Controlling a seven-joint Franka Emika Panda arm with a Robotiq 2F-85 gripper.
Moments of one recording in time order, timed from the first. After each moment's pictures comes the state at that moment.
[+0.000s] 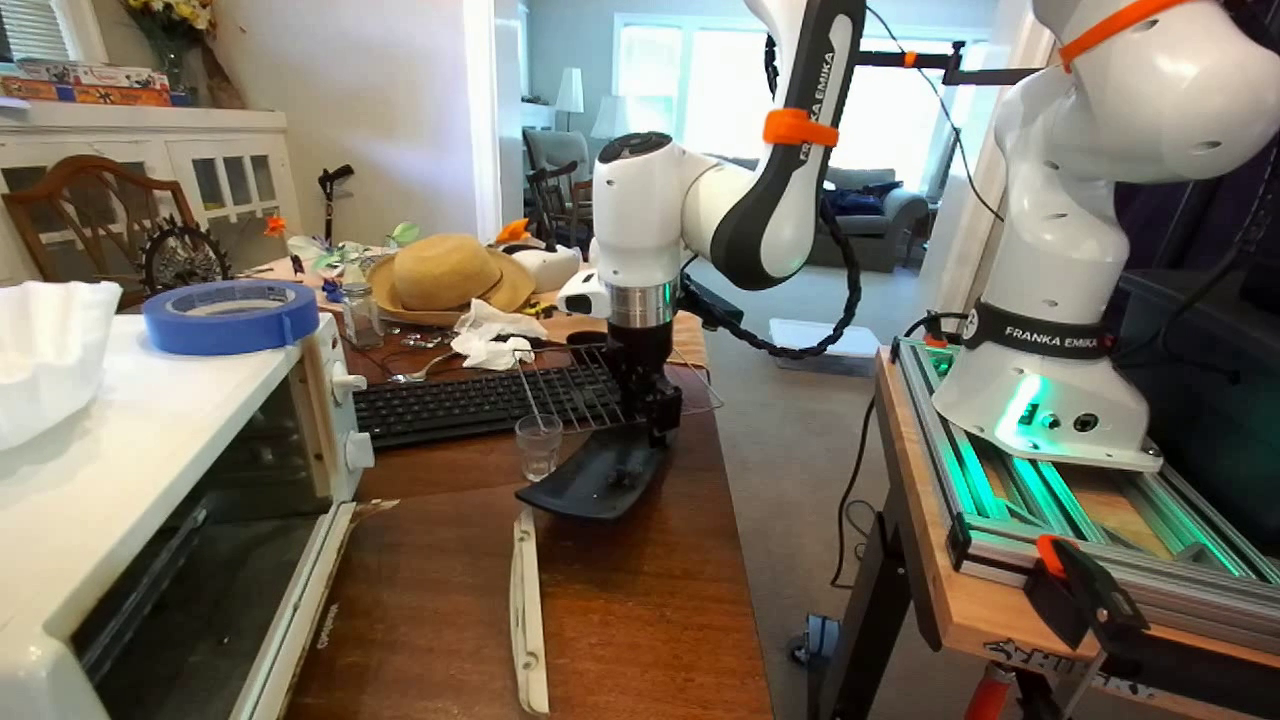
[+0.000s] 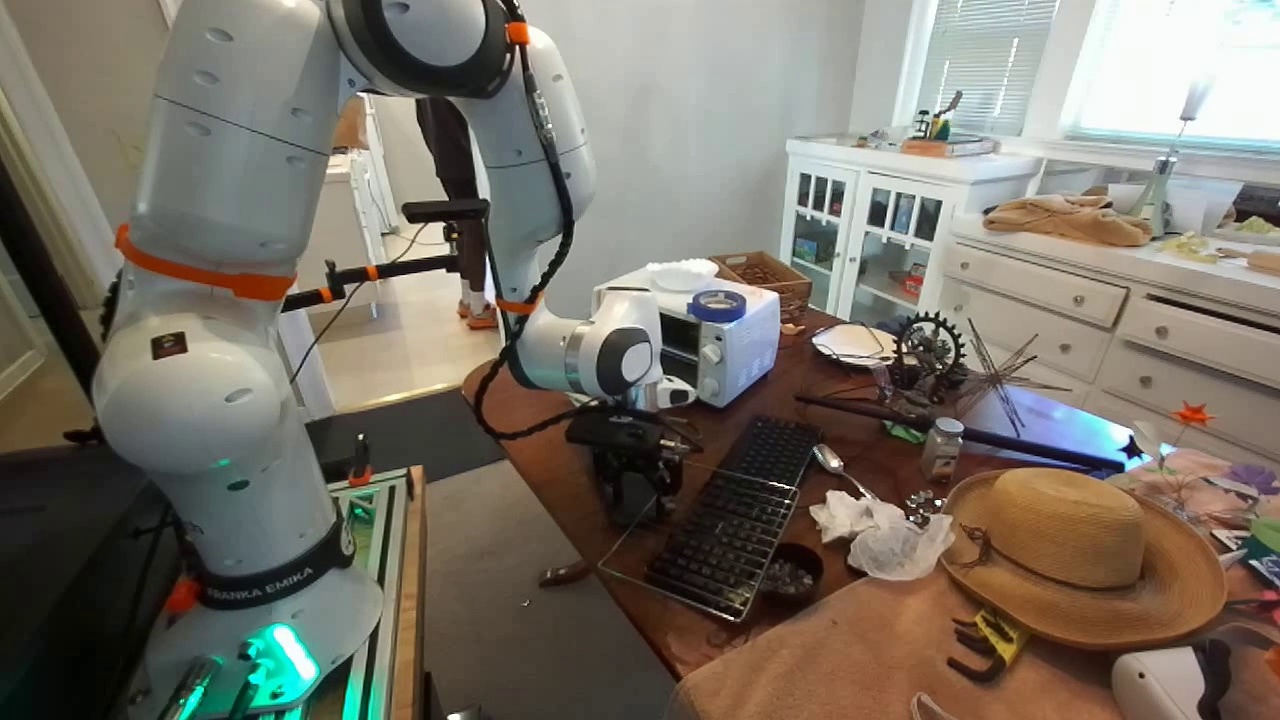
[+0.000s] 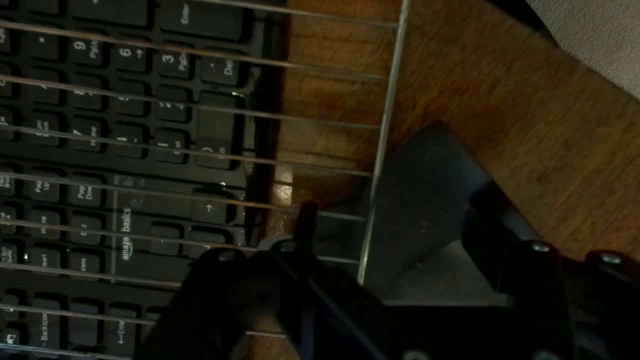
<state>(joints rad) 0.32 0.44 -0.05 -2.48 -0.52 2.83 -0.07</state>
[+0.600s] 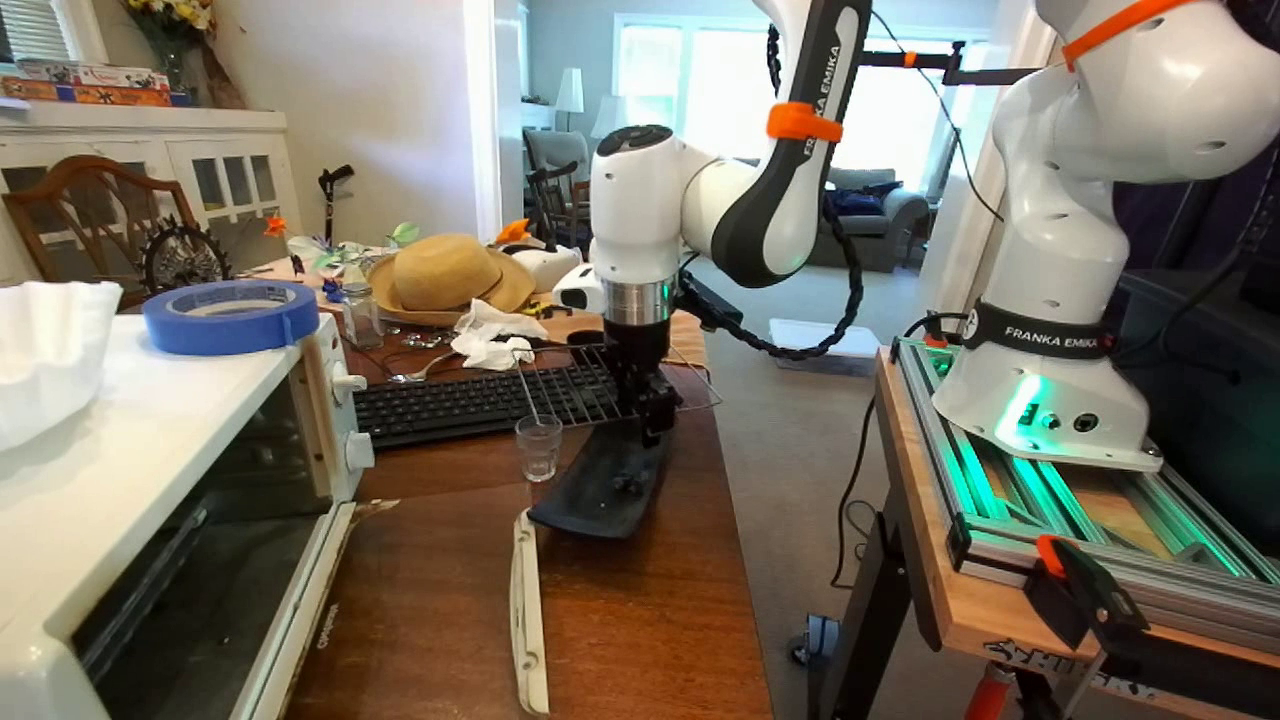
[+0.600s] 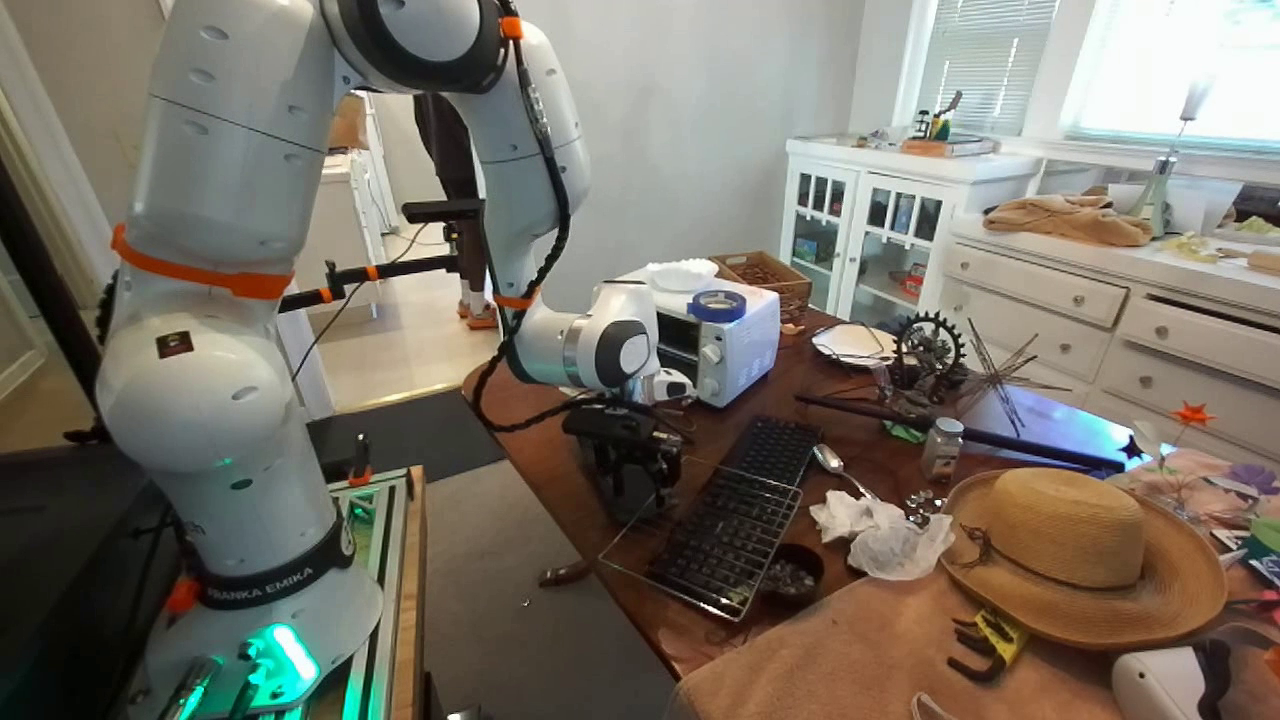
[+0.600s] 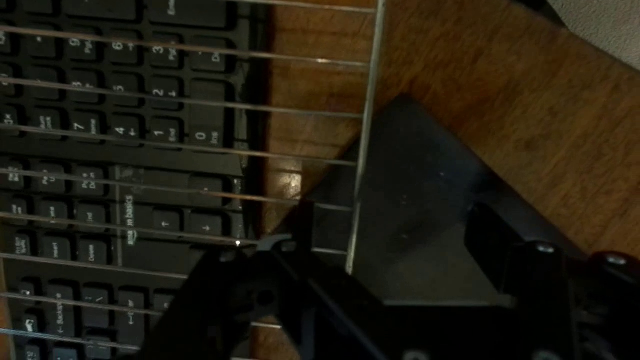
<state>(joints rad) 0.35 0.43 -0.06 -2.48 -0.52 2.82 0.01</state>
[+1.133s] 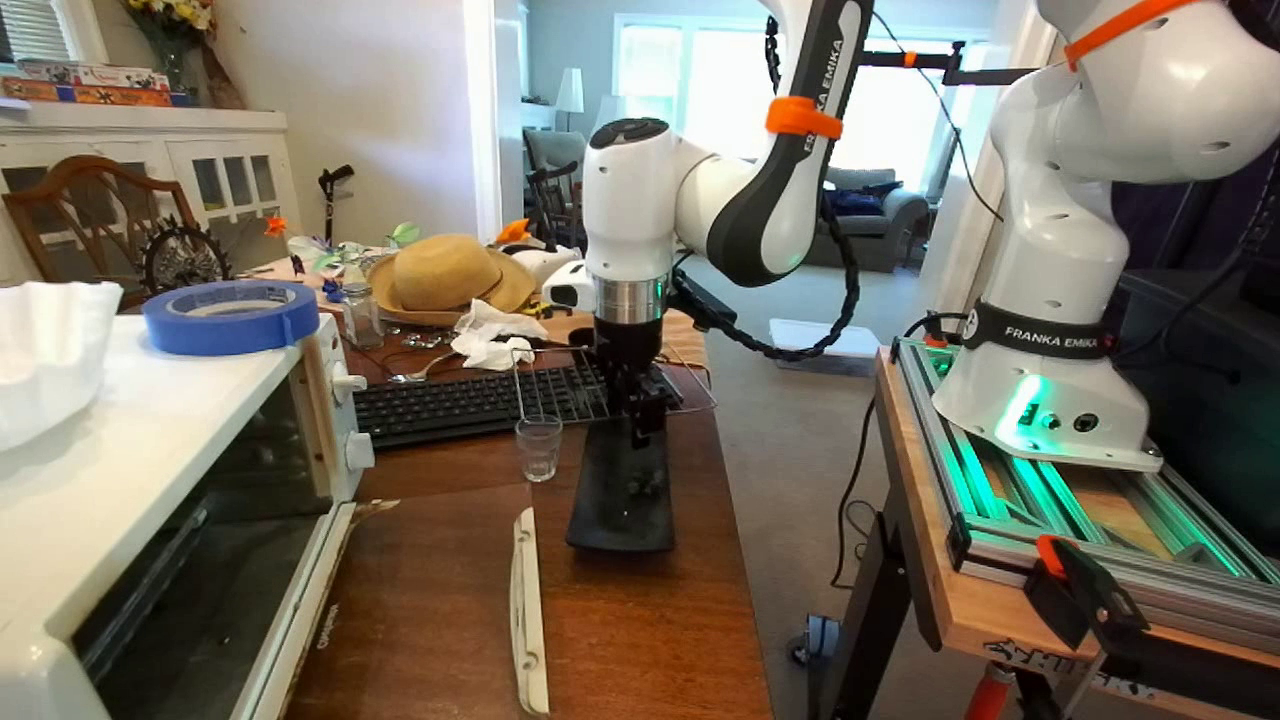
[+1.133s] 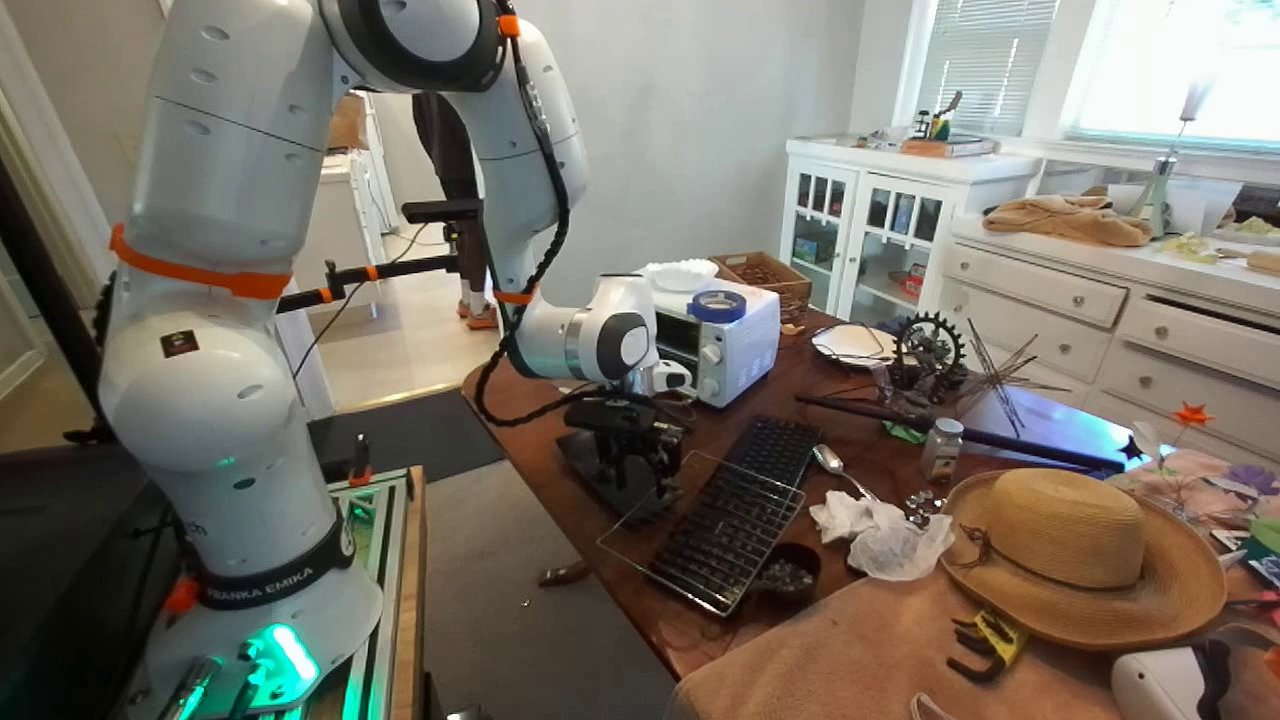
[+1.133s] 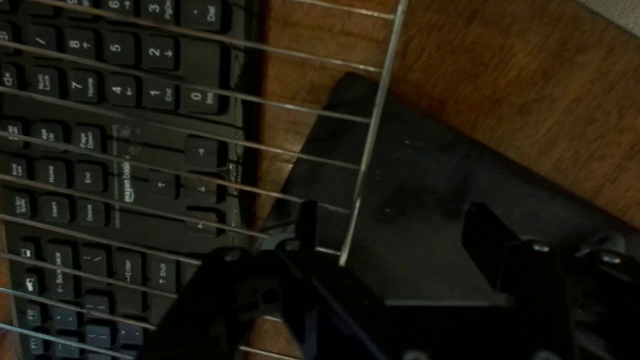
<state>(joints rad) 0.38 0.42 -0.06 -2.46 -0.52 2.82 0.02</state>
